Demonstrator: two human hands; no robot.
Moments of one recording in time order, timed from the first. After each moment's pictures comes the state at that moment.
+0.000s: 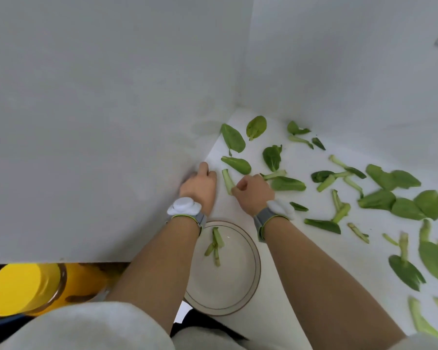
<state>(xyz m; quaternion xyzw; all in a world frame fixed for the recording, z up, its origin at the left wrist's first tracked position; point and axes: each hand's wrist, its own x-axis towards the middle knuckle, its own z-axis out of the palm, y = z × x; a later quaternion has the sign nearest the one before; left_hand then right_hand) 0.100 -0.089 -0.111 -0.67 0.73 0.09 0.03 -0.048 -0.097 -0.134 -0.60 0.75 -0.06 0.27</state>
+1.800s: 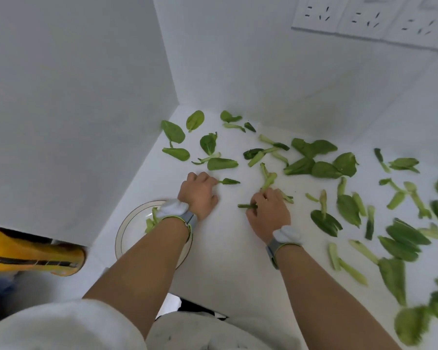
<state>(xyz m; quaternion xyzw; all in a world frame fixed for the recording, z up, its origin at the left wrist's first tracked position) -0.045 -0.019 -0.097 -0.59 0.80 0.13 0.03 -0.242 0.052 -0.139 -0.67 0.72 -0.17 0.08</state>
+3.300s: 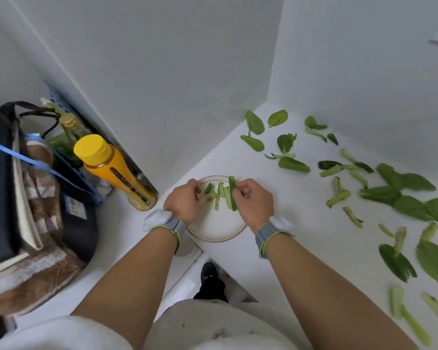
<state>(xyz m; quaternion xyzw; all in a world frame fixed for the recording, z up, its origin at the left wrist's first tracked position) 0.106 0.091 -0.103 -0.81 0.54 0.18 -0.15 -0.075 0.045 -0.121 -0.61 0.60 -0.32 0.41</state>
